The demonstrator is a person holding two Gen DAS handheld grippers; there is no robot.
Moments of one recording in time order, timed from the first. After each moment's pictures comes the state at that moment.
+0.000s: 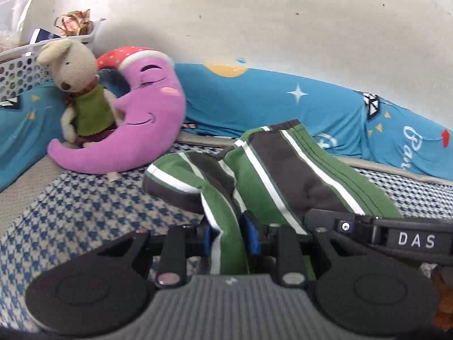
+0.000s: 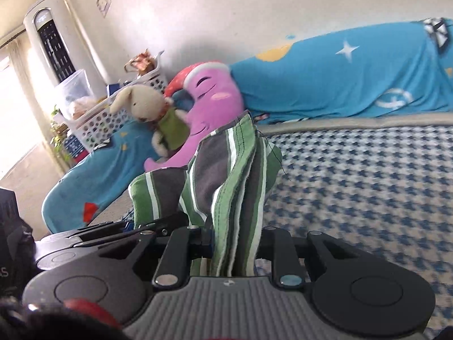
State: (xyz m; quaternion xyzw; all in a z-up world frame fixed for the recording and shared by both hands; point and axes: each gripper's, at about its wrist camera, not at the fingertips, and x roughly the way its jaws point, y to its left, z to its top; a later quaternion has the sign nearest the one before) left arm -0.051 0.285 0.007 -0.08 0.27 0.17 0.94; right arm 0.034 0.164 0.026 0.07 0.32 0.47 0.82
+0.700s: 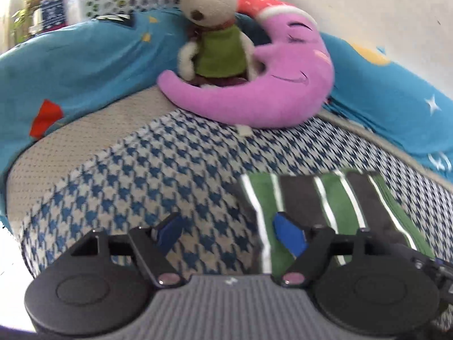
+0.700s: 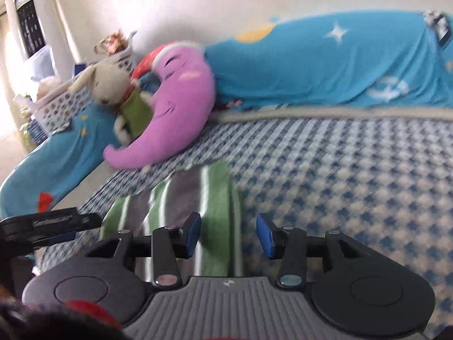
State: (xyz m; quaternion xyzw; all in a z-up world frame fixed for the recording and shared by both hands) left arm -0.082 0.388 -0.032 -0.19 0.30 0.36 0.86; right arm 0.052 0.191 0.000 0.04 0.32 0.40 0.86
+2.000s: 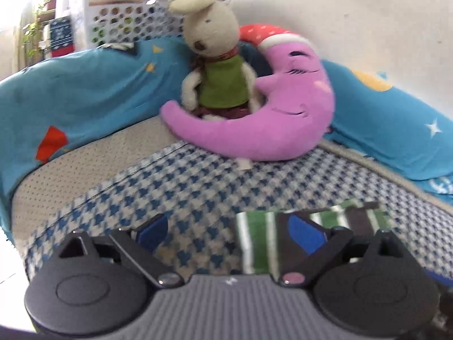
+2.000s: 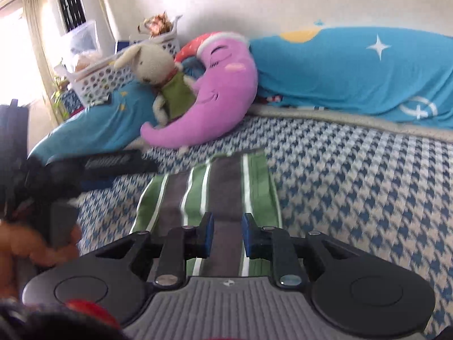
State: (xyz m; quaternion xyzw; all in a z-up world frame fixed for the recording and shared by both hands) left arm -0.066 0.380 -0.010 -0.17 0.27 0.36 0.88; right arm 0.024 0.192 0.012 -0.02 0.32 0.47 0.82
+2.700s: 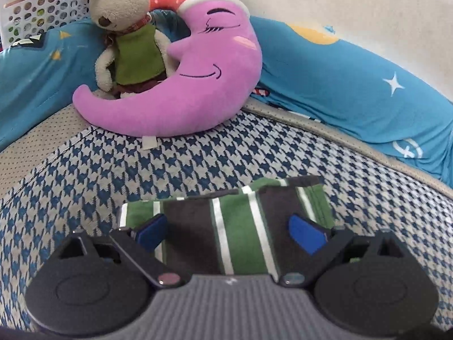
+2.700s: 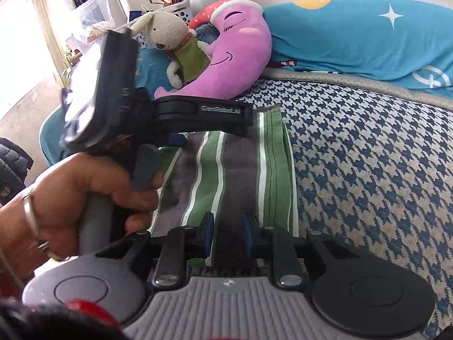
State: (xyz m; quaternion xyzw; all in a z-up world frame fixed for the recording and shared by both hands) left arm 0.017 0.358 -0.035 -0.17 0.33 0.29 0.88; right arm 0.014 0.188 -0.006 -0.04 0.37 0.49 0.79
